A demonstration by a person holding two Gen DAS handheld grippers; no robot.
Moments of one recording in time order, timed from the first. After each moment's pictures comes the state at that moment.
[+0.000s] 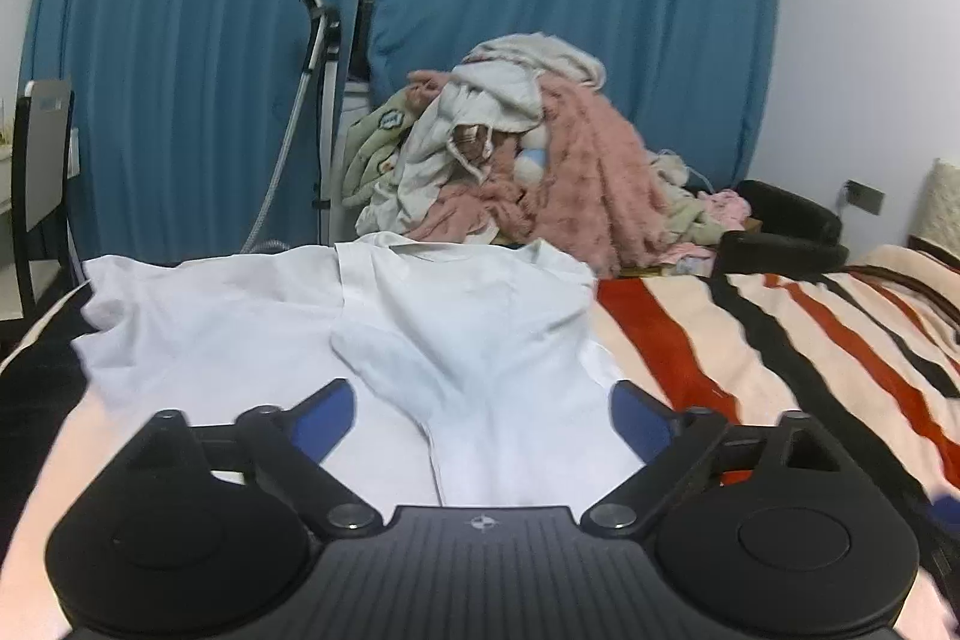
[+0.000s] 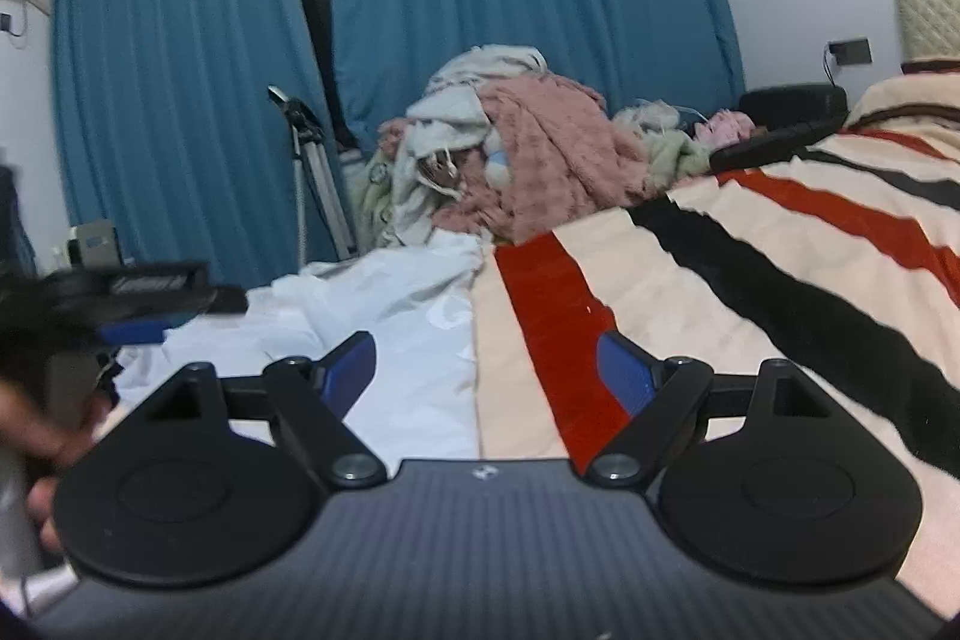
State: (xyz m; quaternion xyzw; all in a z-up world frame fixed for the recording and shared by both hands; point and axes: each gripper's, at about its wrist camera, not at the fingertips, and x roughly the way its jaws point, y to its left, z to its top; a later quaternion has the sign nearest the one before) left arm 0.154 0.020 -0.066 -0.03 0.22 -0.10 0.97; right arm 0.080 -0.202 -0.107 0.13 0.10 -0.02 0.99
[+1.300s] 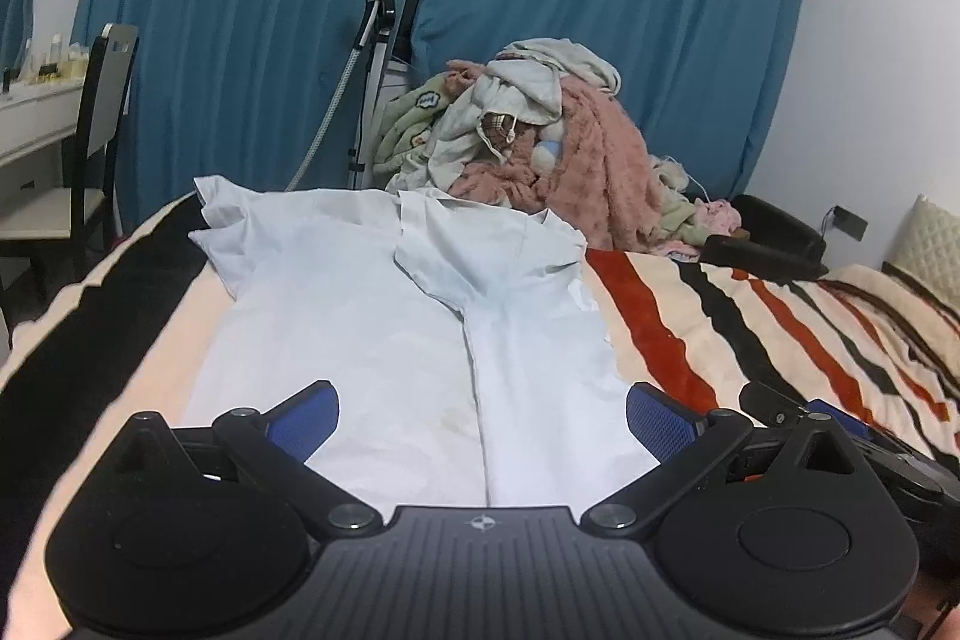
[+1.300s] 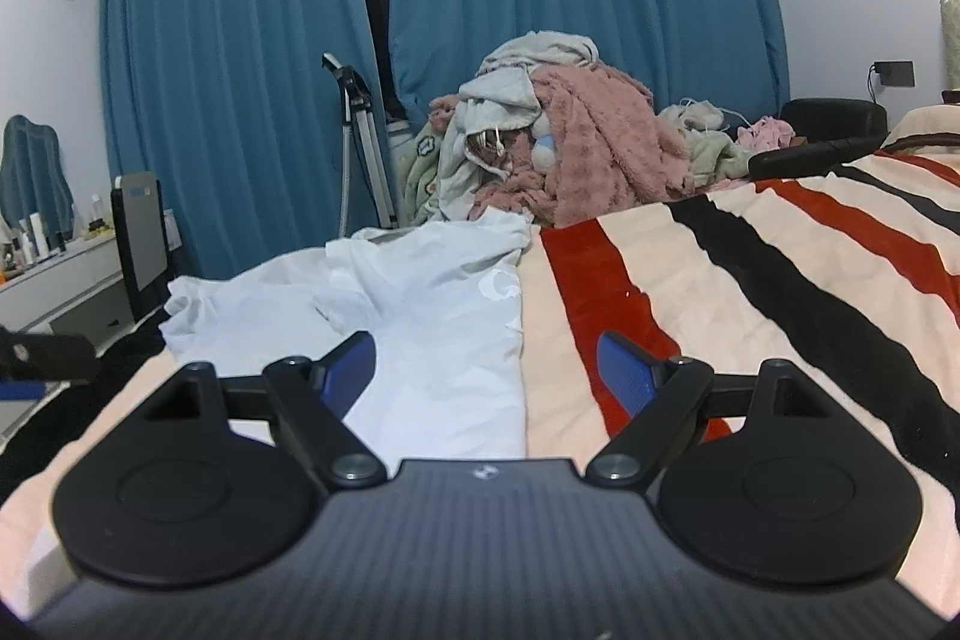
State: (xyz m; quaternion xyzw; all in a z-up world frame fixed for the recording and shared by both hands) left arm -0.001 0.077 -0.038 -0.07 0.23 -0.08 0.97; right arm 0.053 -0.171 -0.097 0.09 0.13 0.02 0.99
